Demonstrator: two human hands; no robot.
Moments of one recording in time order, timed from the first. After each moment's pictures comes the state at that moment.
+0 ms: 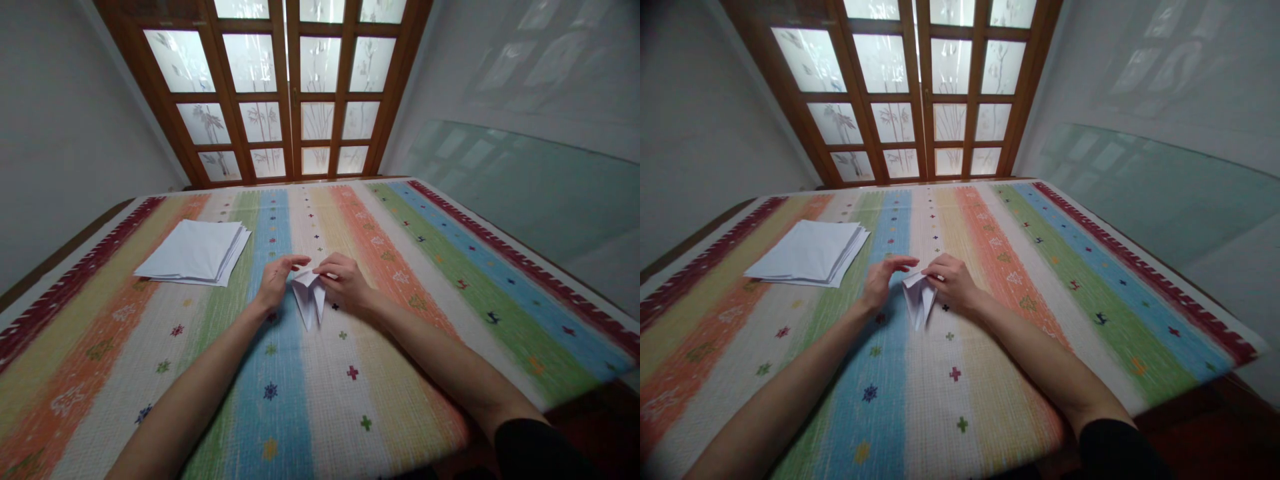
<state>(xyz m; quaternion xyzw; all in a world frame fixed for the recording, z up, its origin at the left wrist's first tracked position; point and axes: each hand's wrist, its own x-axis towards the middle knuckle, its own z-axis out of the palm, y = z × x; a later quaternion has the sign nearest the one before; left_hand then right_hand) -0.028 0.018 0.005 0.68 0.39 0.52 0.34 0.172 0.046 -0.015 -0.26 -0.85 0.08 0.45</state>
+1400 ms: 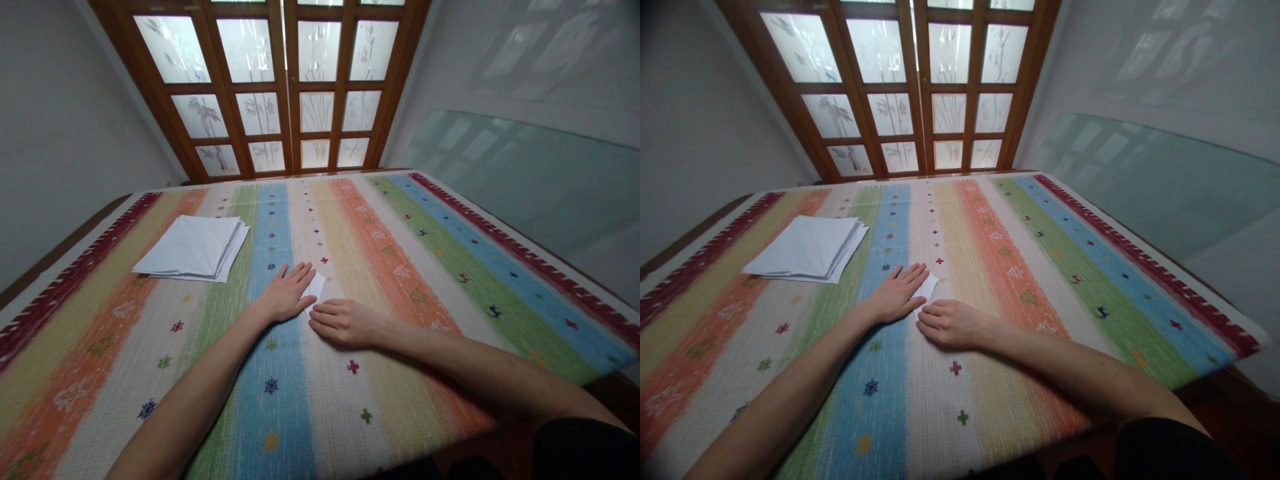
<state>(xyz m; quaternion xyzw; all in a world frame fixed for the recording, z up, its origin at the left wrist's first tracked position) -0.031 0.012 -0.023 0.91 0.42 0.02 0.05 0.179 -0.023 -0.030 -0.07 -0.98 -0.09 0.18</state>
